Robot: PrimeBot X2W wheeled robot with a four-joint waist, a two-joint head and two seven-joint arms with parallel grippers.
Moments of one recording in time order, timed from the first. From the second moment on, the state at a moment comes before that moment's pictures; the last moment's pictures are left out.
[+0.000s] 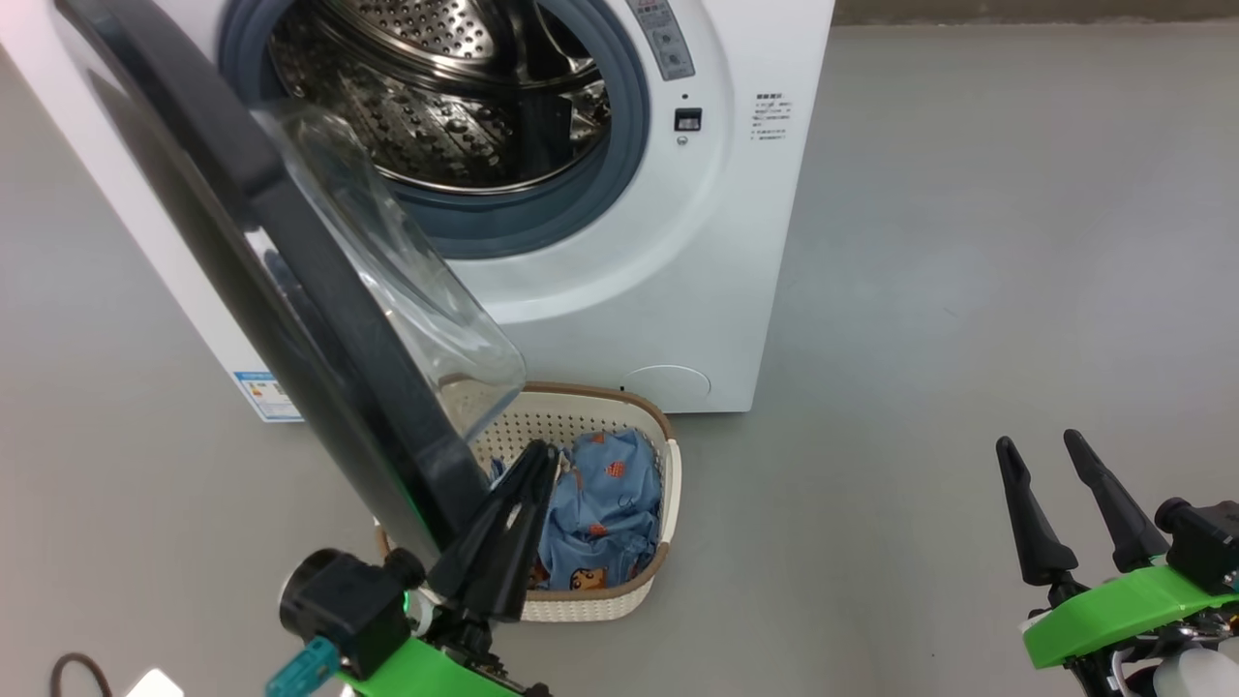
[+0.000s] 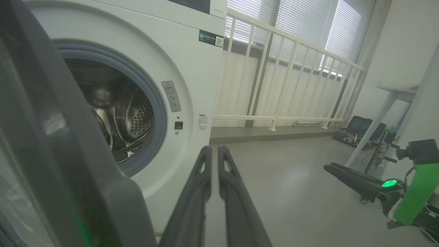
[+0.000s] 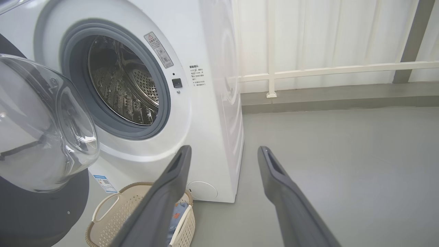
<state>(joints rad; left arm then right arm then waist) -0.14 0.17 -0.47 -0.07 -0.45 -0.08 -0.12 -0.08 -0.28 0.12 0.26 0.48 0.13 -0.25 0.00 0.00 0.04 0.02</state>
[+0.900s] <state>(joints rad) -0.18 0.14 -0.46 0.12 -0.49 -0.04 -0.13 -0.08 -0.26 0.12 0.28 0.48 0.13 -0.25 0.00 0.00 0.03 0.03</state>
